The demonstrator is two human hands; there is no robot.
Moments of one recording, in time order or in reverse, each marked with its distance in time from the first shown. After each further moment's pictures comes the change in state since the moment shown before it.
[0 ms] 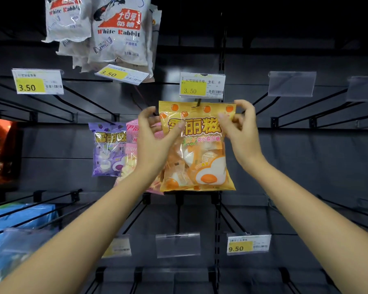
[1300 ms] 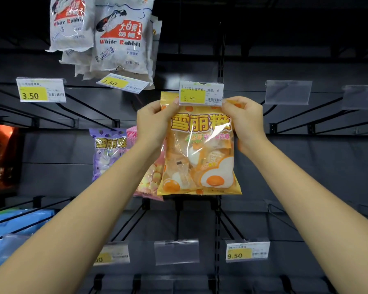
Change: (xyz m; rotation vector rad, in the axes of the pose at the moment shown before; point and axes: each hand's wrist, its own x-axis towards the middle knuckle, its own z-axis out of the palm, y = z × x) left_hand 0.035 0.052 0.008 -0.245 -0.035 -0.124; right_hand 0.036 -0.042 -0.001 0.183 0.049 0.156
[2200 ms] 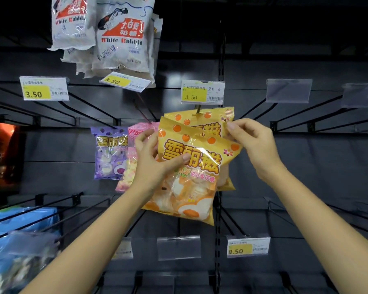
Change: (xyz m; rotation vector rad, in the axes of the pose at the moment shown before) left_hand -0.057 -0.048 -0.036 0.159 -0.132 0.034; right_hand -0.041 0.024 -0.032 -0.178 -0.171 -0.133
